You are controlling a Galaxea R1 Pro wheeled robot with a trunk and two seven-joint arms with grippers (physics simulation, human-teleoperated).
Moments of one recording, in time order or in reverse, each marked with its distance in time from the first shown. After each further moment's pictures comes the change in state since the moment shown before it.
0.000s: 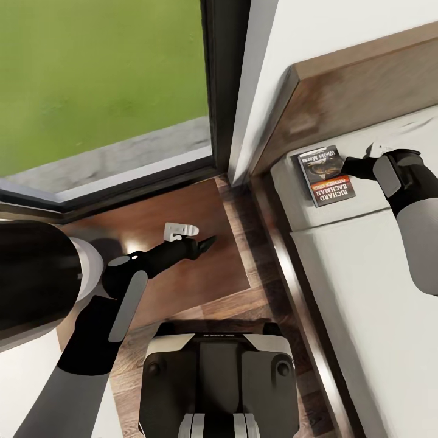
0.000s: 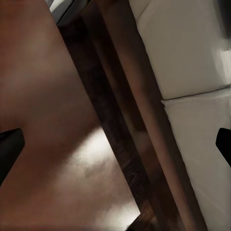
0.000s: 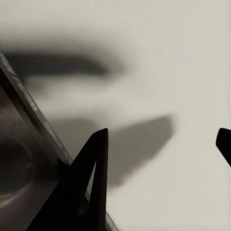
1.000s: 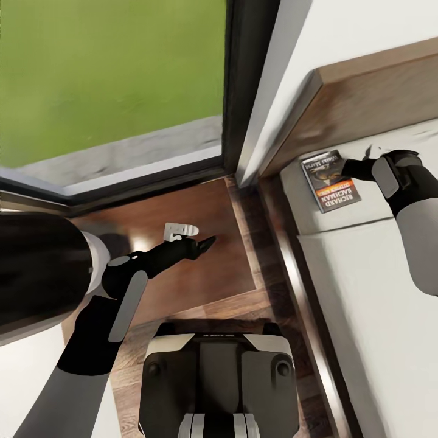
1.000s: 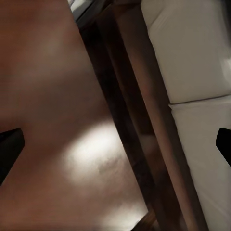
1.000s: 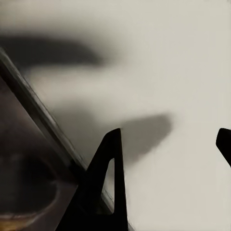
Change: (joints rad) left arm 0.000 0.000 0.000 -0.001 0.001 0.000 0.000; right arm 0.000 -0.001 0.014 0.007 0.031 0.010 -0.004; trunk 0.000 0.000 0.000
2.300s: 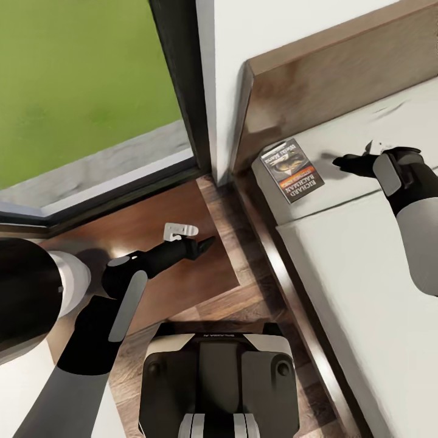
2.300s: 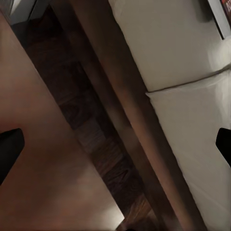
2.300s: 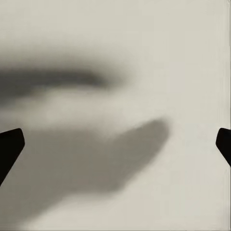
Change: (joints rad) left arm -0.001 0.001 0.001 0.002 -0.001 0.000 0.000; right arm 0.001 0.000 0.004 -0.030 -0.054 -0.011 0.007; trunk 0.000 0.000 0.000
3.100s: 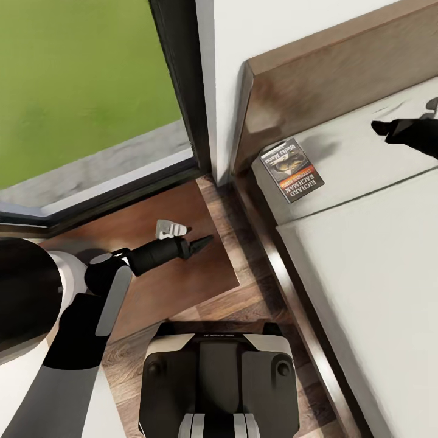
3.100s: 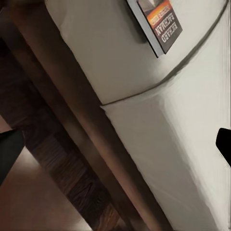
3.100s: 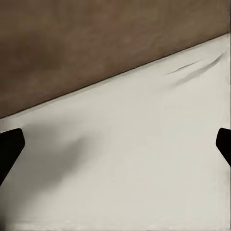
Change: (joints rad) left arm -0.008 0.040 0.086 0.001 -0.008 -0.027 -0.333; right arm 0.255 -0.182 -0.046 -0.759 -0.014 0.124 0.161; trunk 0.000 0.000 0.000
